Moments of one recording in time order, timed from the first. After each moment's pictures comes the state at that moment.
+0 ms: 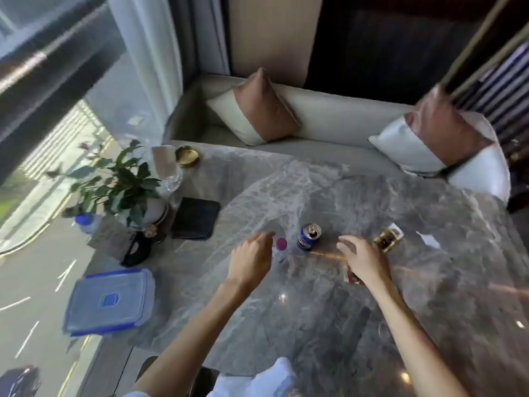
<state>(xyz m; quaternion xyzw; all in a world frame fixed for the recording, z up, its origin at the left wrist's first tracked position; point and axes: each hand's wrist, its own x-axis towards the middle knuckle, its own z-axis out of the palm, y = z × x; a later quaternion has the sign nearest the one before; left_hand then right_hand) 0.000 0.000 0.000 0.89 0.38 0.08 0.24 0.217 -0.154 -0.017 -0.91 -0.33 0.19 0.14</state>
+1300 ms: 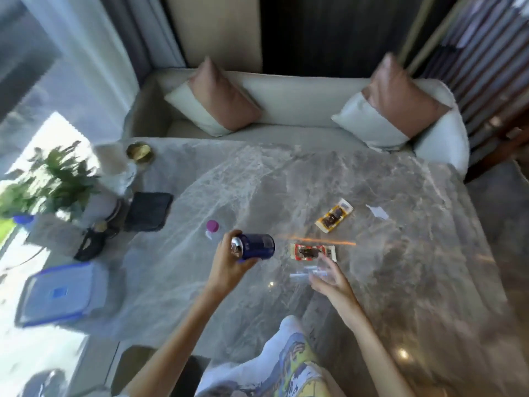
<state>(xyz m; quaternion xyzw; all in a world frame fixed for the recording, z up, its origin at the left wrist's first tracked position) 0.072 -0.122 -0.027 0.75 0.44 0.13 0.48 0.246 -0.332 -0.090 -0.69 -0.11 0.46 0.55</state>
